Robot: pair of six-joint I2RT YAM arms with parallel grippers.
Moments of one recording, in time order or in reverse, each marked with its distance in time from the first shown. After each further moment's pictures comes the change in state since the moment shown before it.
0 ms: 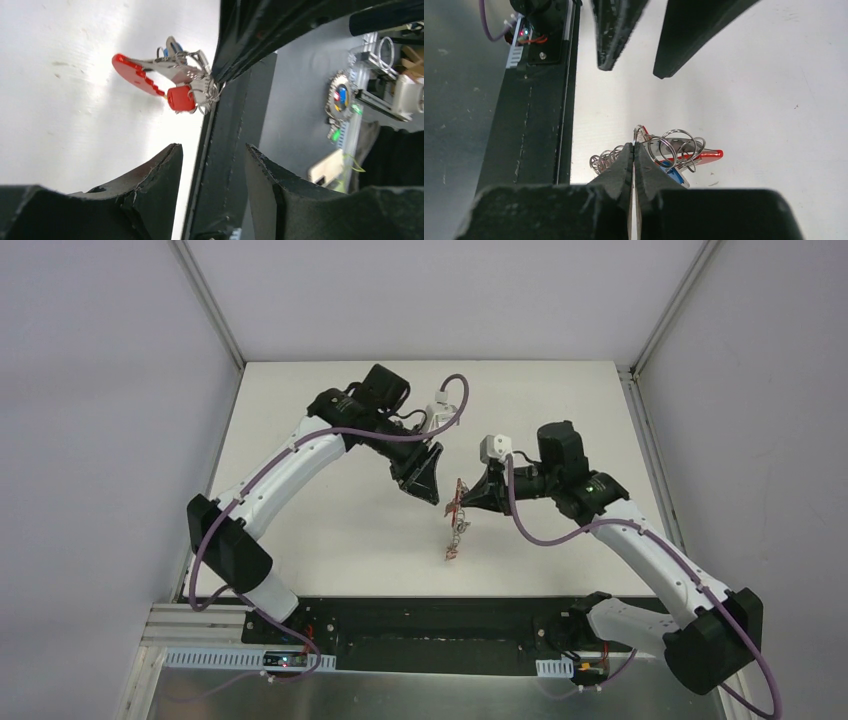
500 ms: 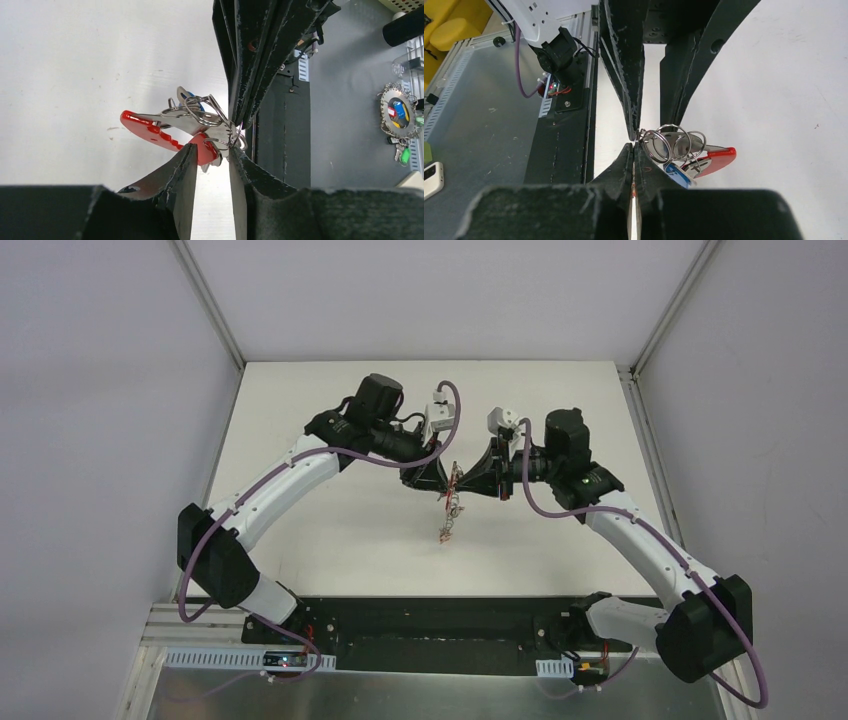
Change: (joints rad) left arm 0.001 -0.127 -0.237 0.426 0.034 0.027; right arm -0.063 0.074 0.002 0.311 -0.124 0.394
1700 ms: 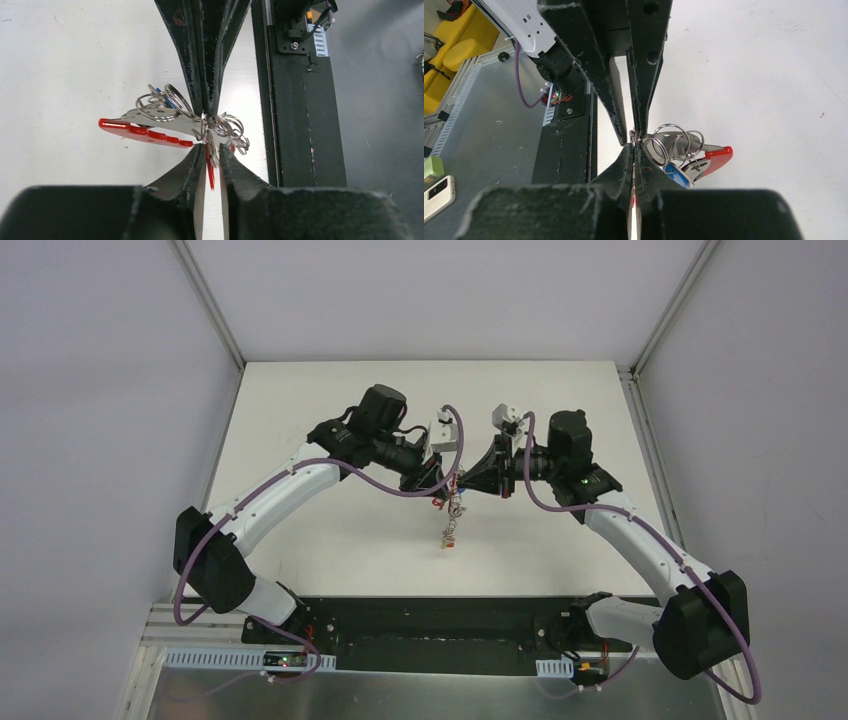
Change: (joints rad) left arm -0.034 -0.026 -0.074 0.054 0.005 0.194; right arm -0.033 0.014 -0.046 0.113 -0.019 0.123
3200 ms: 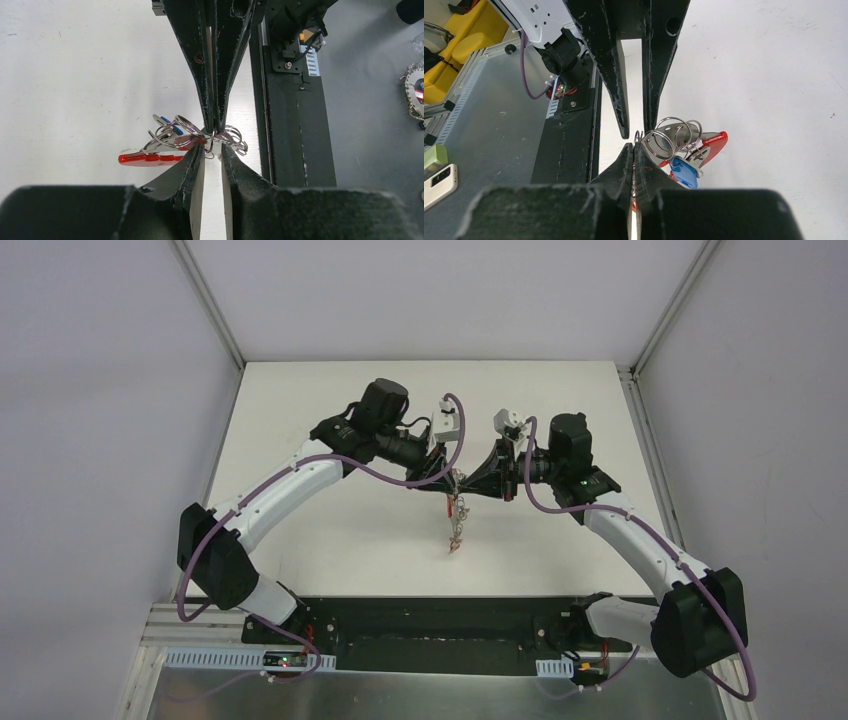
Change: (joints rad) left arm -0.001 0.019 0.026 0.061 0.024 -0.093; right arm -0.027 0.011 -0.035 0.037 -0.064 -0.026
